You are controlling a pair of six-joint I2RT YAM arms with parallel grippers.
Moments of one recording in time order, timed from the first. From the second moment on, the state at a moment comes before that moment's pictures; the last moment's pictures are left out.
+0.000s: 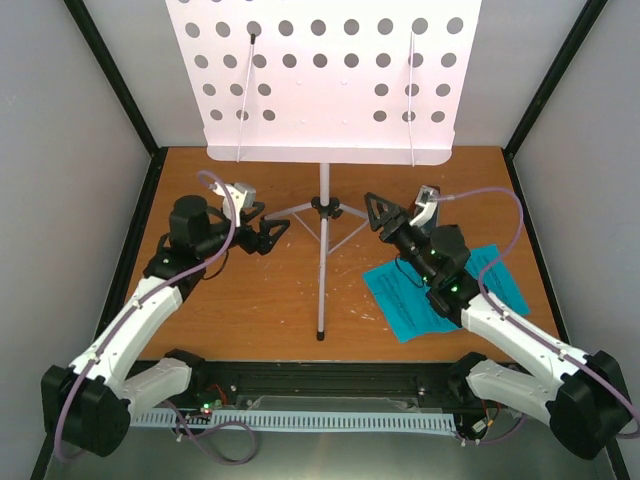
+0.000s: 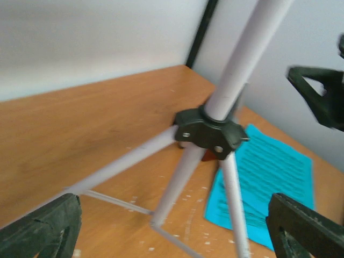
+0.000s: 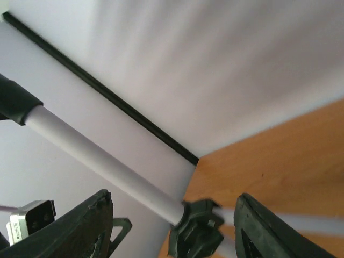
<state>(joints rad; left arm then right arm) -0.30 0.99 0.79 -0.09 0.53 -0.11 0.64 0.99 0.60 0.46 0.05 0.94</state>
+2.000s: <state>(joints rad) -0.50 1.46 0.75 0.31 0.84 -0.46 0.43 1.65 1.34 0.76 -1.04 0.49</state>
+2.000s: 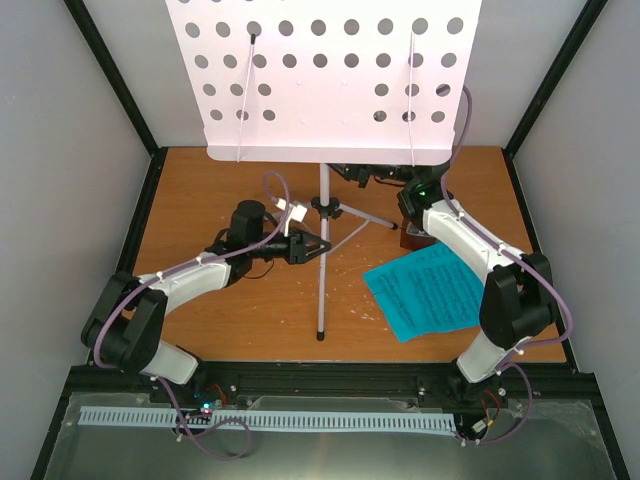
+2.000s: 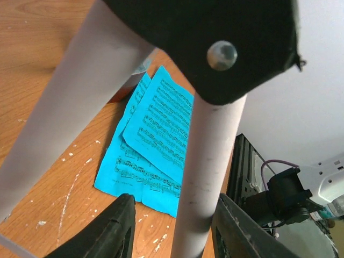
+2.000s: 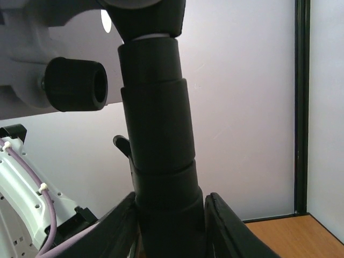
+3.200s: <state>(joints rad) -0.53 1.10 0.76 0.04 0.62 -0.20 0.58 1.59 1.31 0.46 -0.88 0.38</state>
